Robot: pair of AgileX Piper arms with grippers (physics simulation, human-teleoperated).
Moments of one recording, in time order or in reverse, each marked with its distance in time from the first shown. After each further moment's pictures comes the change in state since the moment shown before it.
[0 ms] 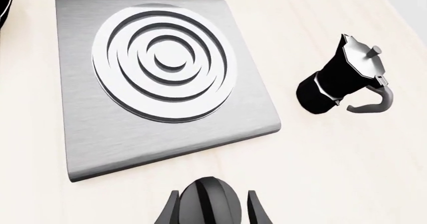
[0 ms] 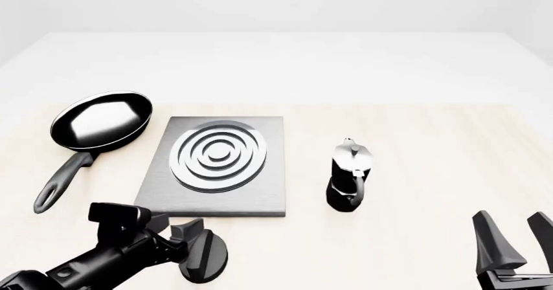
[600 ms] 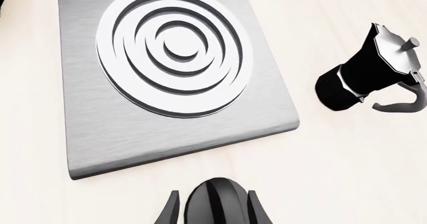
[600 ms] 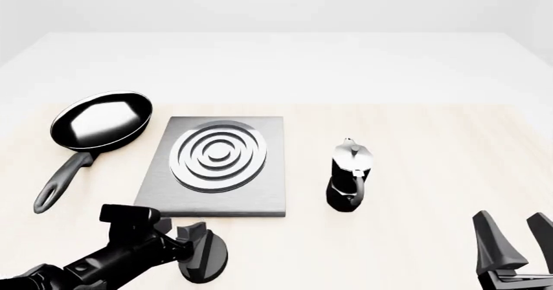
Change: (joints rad) left arm 0.025 0.158 -0.001 -0.099 0.003; right arm 0.002 -0.007 0.000 0.004 0.021
